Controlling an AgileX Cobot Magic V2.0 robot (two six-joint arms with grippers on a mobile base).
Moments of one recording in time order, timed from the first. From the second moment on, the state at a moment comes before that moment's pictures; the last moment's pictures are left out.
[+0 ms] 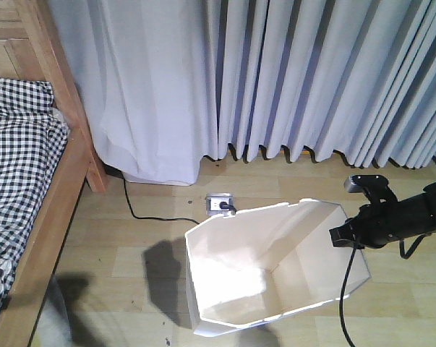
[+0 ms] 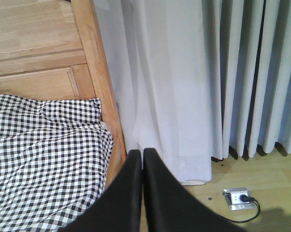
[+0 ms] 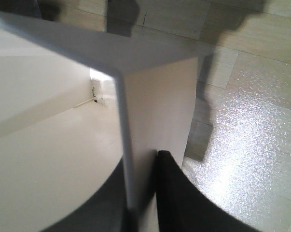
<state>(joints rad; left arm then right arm) 0.00 -0.02 0.03 0.14 0.27 -0.05 -0.19 2.15 -0.80 1.28 0.50 -1.61</state>
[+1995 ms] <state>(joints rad) 0.00 -0.02 0.03 0.14 0.27 -0.05 -0.19 2.54 -1.21 1.34 0.45 -1.27</state>
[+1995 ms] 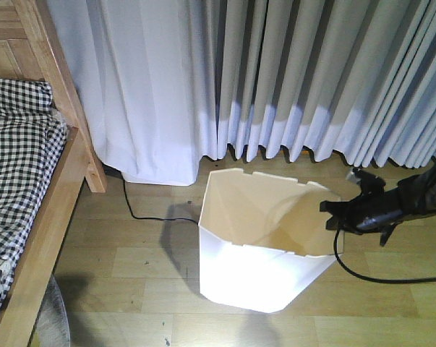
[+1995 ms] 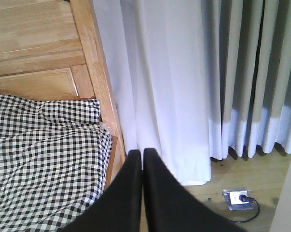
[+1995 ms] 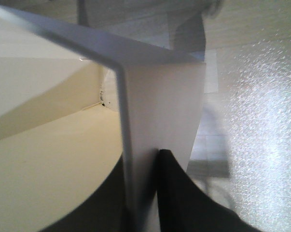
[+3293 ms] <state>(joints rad) 0.00 -0.02 0.03 0.14 0.27 -0.05 -0.12 3.06 -1.80 1.02 0.55 -1.01</state>
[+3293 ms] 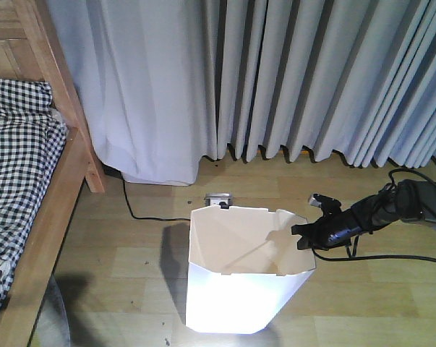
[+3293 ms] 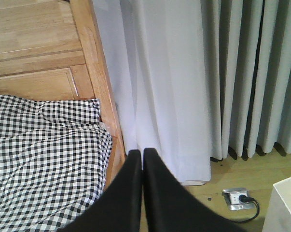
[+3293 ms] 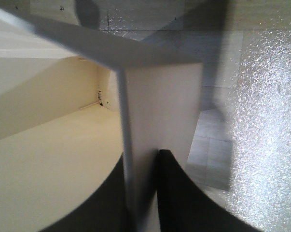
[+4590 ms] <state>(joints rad) 0.00 -0.02 0.03 0.14 0.27 -0.05 -0.12 3.19 -2.00 1.00 0.59 -0.96</state>
